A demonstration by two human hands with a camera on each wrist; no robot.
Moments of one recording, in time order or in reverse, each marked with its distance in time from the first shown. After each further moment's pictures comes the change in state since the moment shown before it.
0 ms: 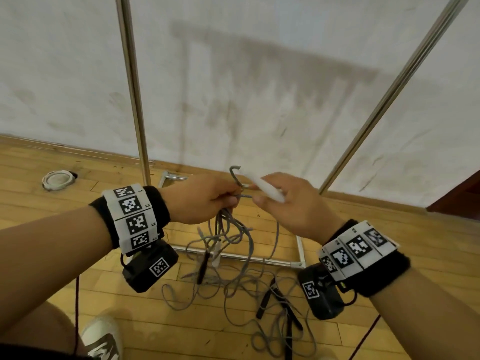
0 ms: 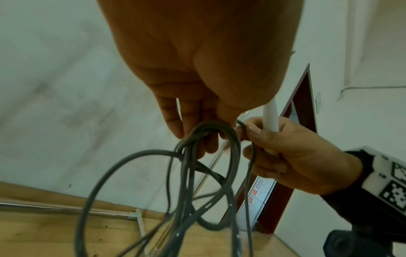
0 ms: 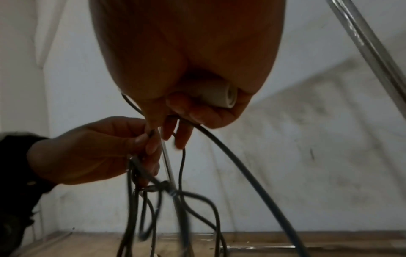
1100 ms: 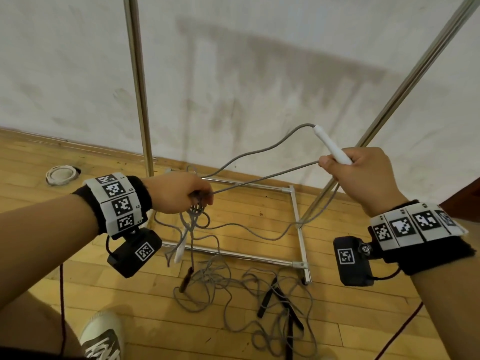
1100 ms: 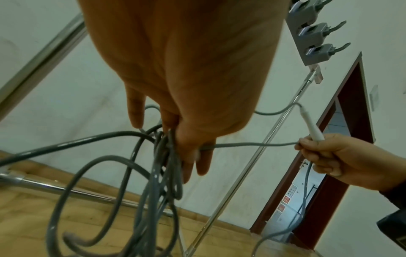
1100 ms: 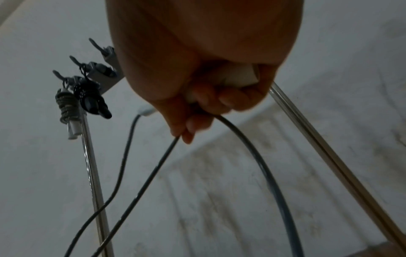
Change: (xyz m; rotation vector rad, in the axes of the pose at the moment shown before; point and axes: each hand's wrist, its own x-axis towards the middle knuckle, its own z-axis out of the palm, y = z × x) left_hand -0.013 -0.057 -0.011 0.040 -0.176 -0.224; right_hand 0.012 0.044 -0.071 -0.032 0.408 0.233
